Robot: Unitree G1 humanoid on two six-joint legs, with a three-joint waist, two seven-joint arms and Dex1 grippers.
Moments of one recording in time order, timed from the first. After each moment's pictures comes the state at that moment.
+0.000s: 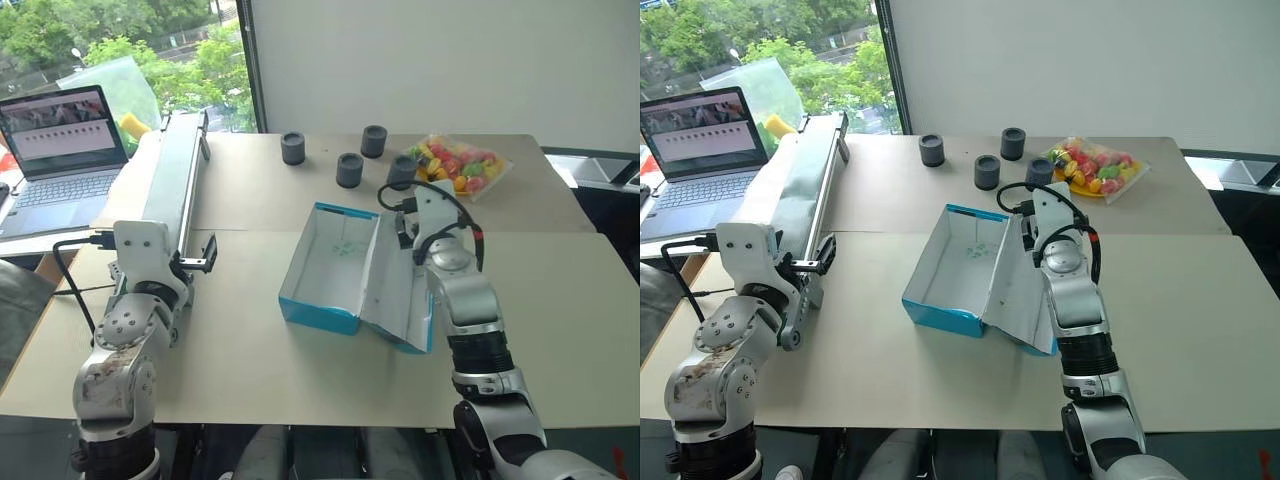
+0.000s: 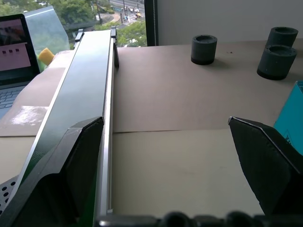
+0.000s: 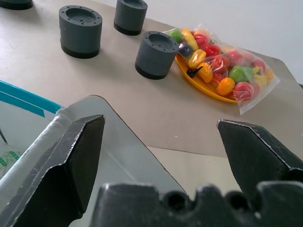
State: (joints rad) left arm -0.16 0.32 0.30 -0.58 -0.28 0.76 -0.08; right arm -0.63 -0.18 -0.01 0.03 -0.10 0.70 -0.07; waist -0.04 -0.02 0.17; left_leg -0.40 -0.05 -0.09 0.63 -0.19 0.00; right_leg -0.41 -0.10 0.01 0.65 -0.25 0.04
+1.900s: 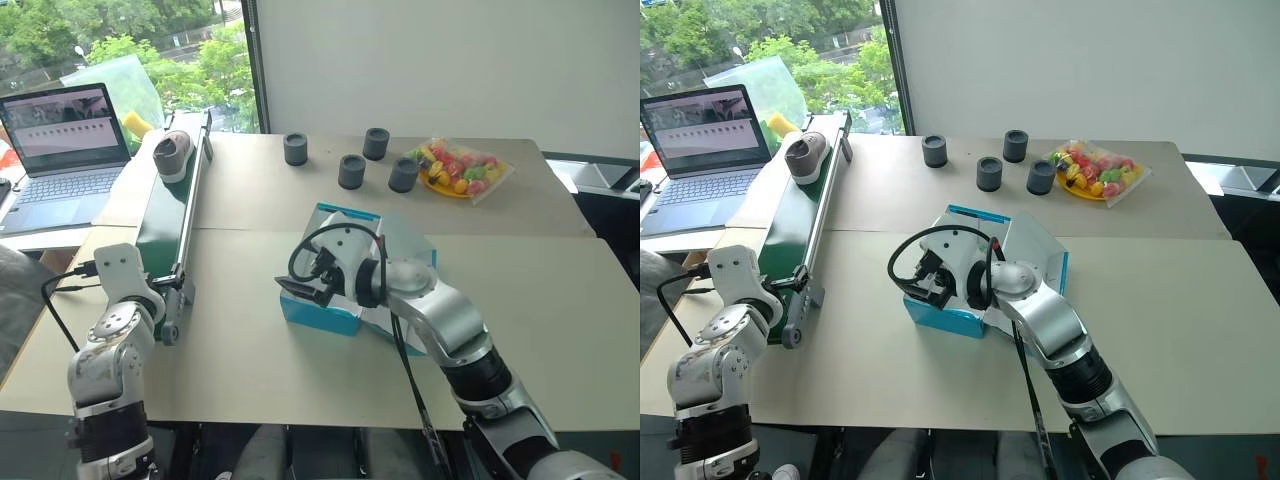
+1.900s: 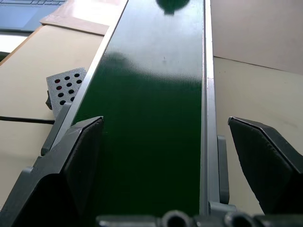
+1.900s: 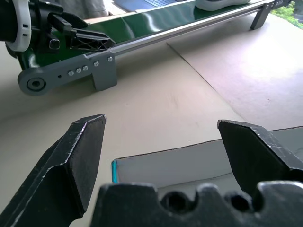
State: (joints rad) left arm -0.22 0.36 0.44 -0.23 -0.29 0.81 0.00; right arm -0.60 -0.27 0.36 -0.29 0.21 0.78 0.54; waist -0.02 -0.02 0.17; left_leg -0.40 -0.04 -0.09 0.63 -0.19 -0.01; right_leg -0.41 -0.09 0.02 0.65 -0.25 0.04
